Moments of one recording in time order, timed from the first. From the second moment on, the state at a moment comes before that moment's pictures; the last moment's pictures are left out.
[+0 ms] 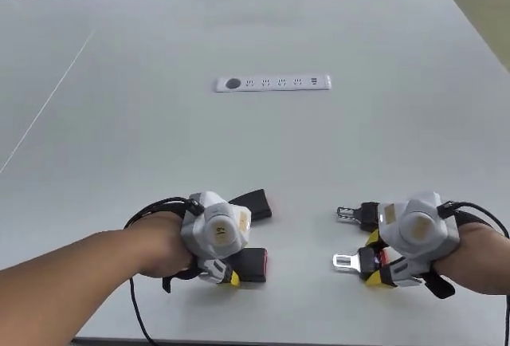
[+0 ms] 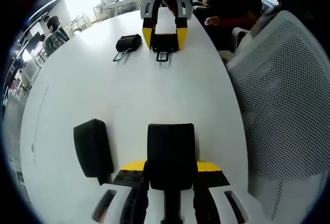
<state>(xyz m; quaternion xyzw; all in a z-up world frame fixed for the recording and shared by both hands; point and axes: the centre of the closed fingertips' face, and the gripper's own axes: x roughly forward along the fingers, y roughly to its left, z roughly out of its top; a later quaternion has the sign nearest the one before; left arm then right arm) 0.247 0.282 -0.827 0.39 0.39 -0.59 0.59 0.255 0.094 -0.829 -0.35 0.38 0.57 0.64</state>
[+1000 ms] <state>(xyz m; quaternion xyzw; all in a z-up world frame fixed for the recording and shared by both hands) 0.246 0.280 -0.829 0.40 0.40 -0.58 0.59 0.248 0.196 -0.828 -0.34 0.35 0.59 0.64</state>
